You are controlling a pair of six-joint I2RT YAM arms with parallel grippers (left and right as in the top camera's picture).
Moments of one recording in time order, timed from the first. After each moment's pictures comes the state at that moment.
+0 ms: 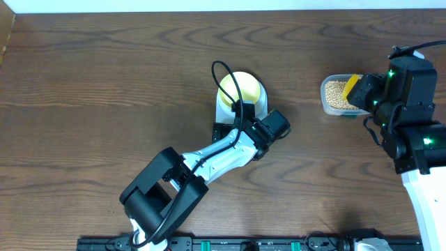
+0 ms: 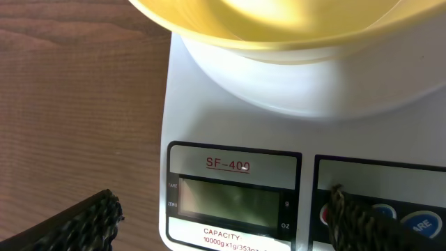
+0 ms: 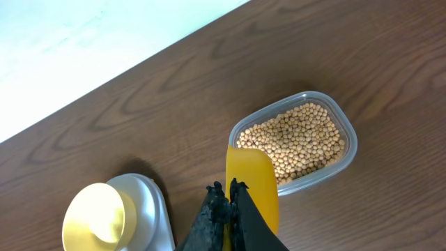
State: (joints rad) left arm -0.85 1.91 1.18 -0.67 -0.59 -0.77; right arm 0.10 1.16 1.23 -0.74 0.12 0.51
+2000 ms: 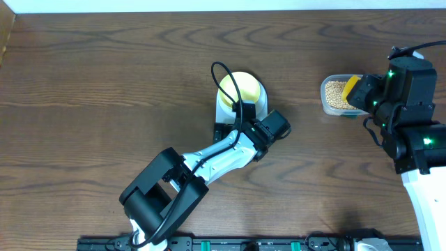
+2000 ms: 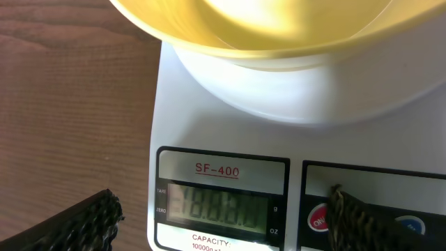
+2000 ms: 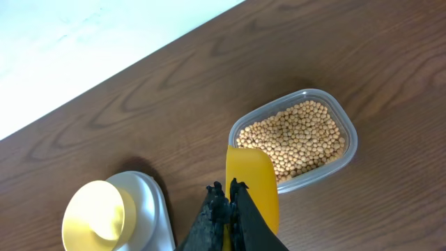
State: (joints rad) left arm -0.85 1.91 1.16 -0.62 -0.59 -0.77; right arm 0.10 1.16 1.23 -0.75 0.12 0.51
